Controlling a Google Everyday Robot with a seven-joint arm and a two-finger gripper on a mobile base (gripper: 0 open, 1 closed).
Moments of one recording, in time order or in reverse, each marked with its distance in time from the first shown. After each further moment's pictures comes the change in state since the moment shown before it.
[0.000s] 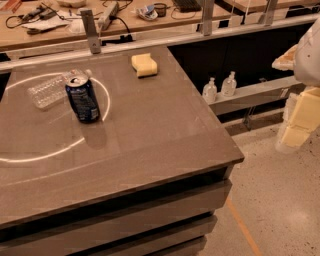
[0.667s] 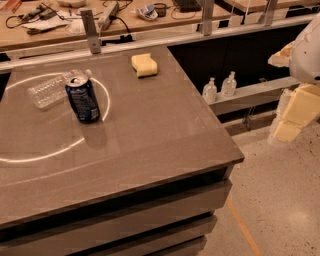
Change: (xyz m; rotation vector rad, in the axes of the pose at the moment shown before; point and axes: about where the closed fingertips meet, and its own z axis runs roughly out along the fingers) arm -0.009 -0.008 0.003 0.020 -0.056 0.011
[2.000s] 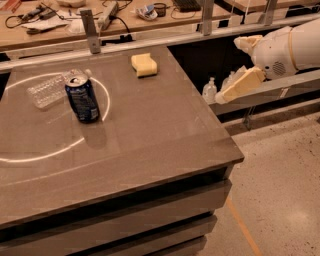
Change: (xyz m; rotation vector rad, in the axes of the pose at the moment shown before) arm -0.072 -0.120 0.076 0.104 -0.641 0.080
